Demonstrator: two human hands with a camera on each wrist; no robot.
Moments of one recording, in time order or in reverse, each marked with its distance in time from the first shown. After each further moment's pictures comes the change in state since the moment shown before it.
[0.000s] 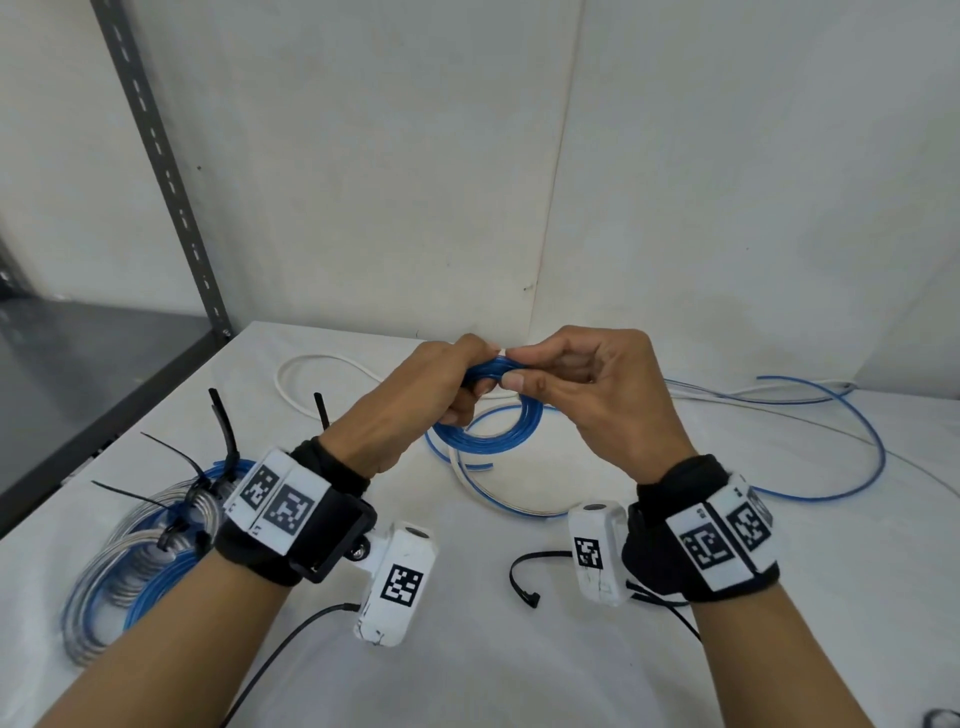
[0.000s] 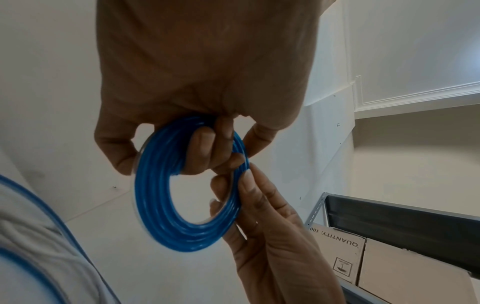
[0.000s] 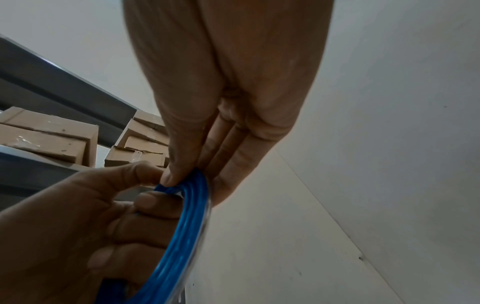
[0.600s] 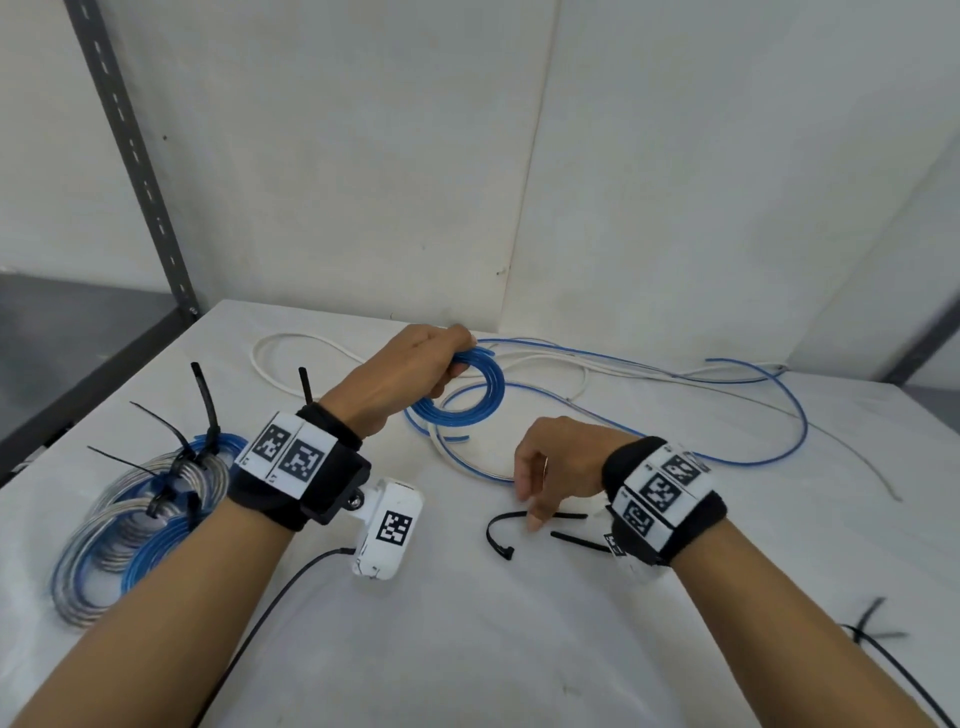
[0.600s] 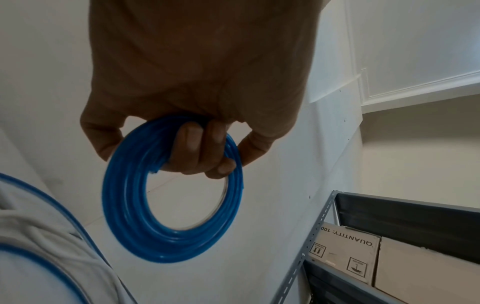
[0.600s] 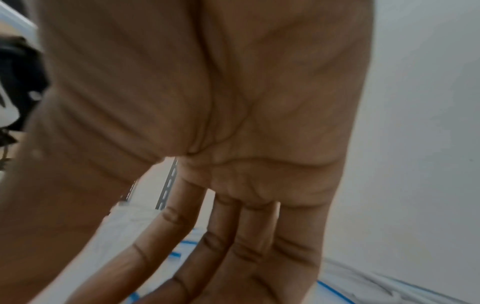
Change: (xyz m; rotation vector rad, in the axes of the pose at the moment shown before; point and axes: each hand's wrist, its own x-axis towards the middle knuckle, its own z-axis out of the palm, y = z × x) left_hand 0.000 -0.005 -0.001 0.068 0.037 -0.049; right_hand -0.025 0.022 -0.010 -0.944 -0.783 0.641
